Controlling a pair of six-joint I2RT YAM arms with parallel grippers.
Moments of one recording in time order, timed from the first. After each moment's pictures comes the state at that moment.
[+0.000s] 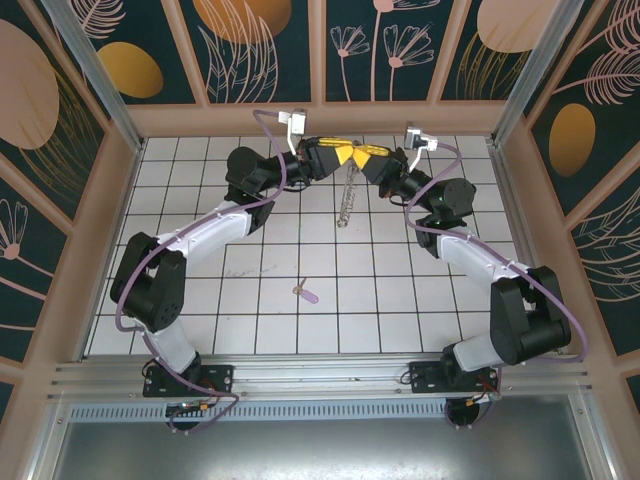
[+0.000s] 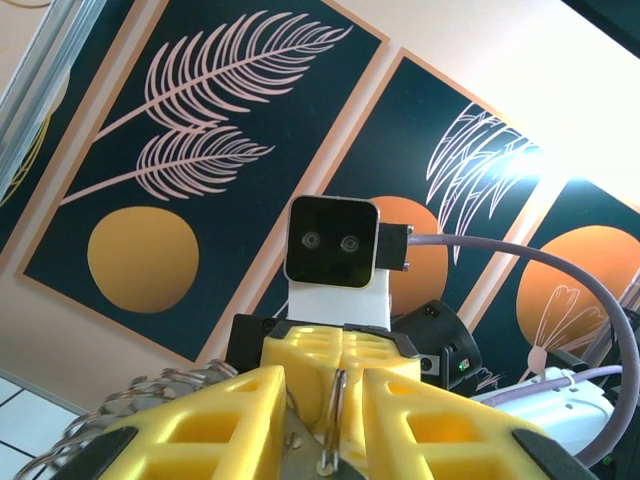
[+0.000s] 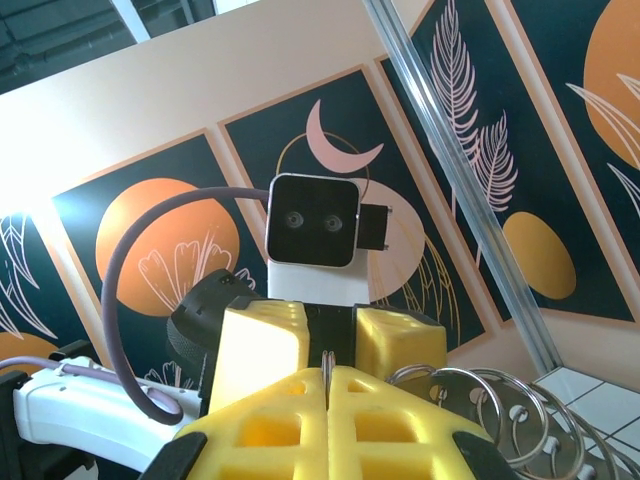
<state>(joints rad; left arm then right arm) -0.56 1.76 1.27 1.03 0.85 -1.00 0.34 1.44 0.87 1.22 -0.81 0.94</state>
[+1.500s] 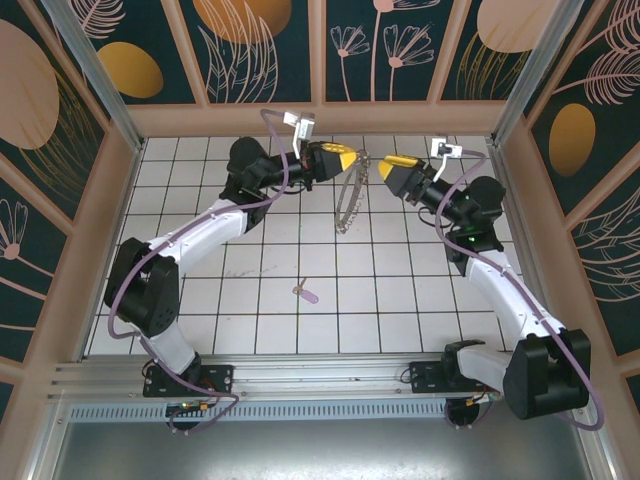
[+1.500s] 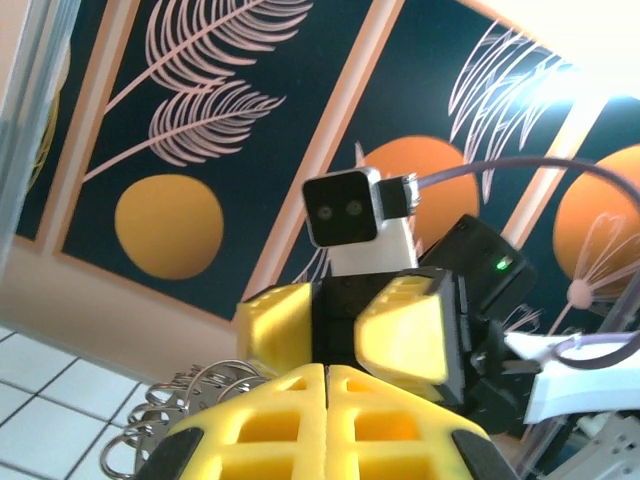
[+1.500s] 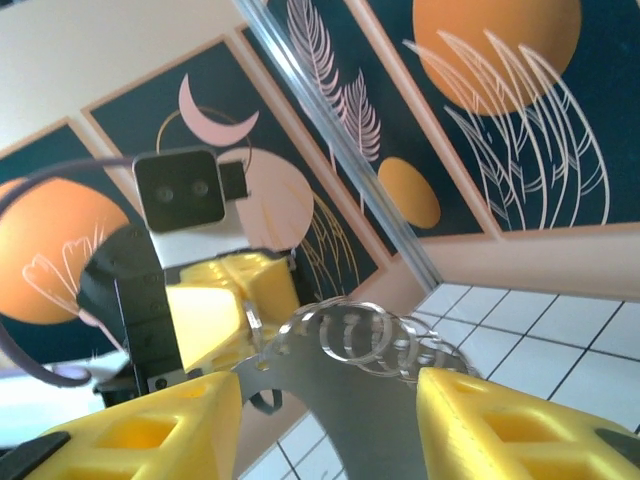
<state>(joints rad) -0.56 1.71 1.32 0.74 0.92 -0.71 0.20 1.15 0.80 0.64 -0.81 0.77</state>
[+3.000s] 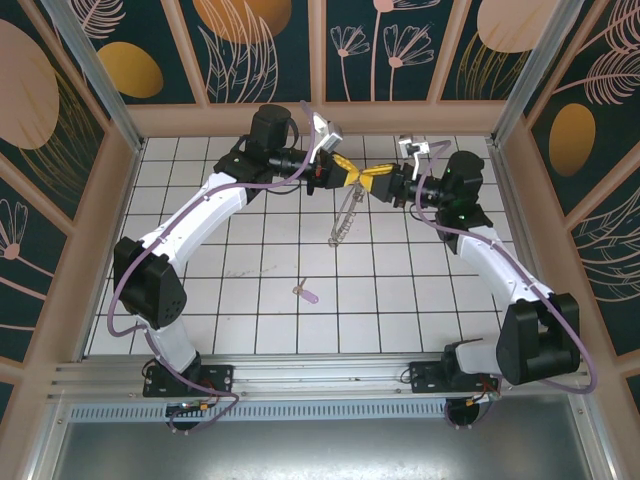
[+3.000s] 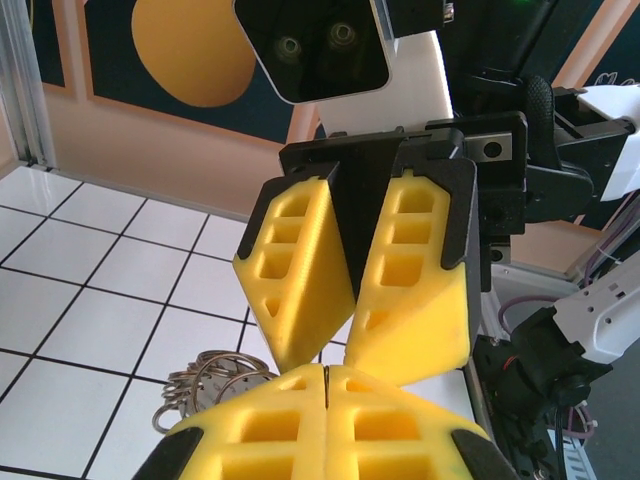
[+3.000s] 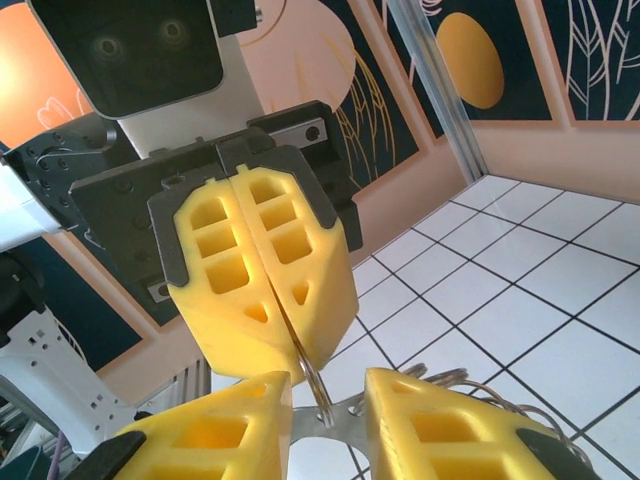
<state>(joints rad) -0.56 1.78 1.68 -0.29 0.99 0.05 0.22 1.32 0.94 0.42 -1.09 0.50</state>
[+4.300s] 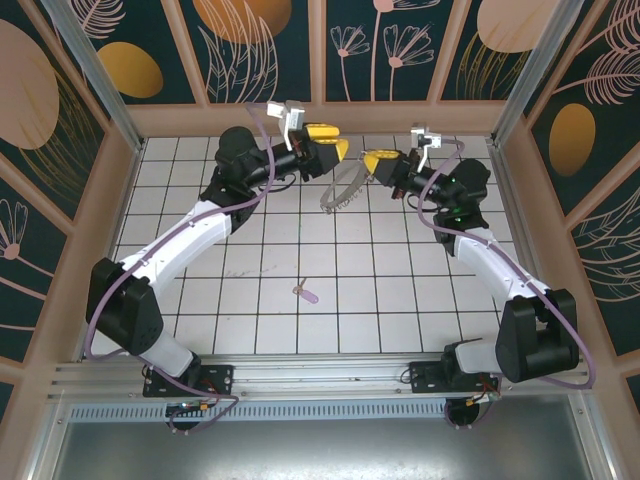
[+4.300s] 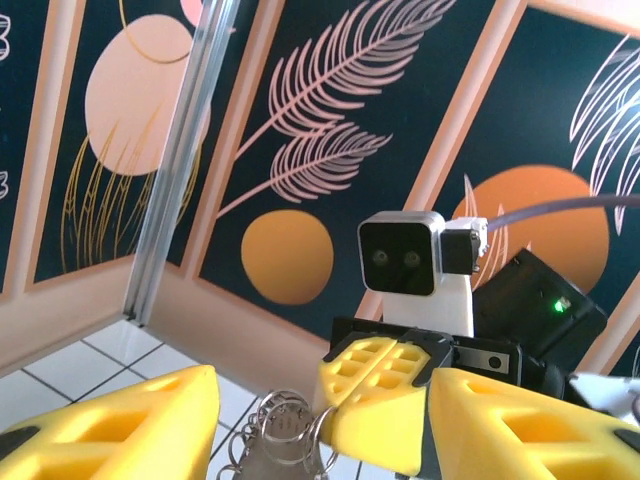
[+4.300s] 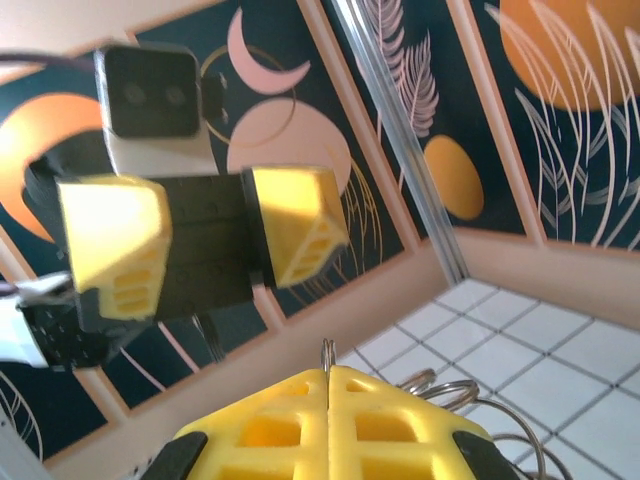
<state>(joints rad) -0.56 1.58 1.32 0.51 0.67 -0.55 0.23 1.33 0.90 0.81 -0.93 0.69</state>
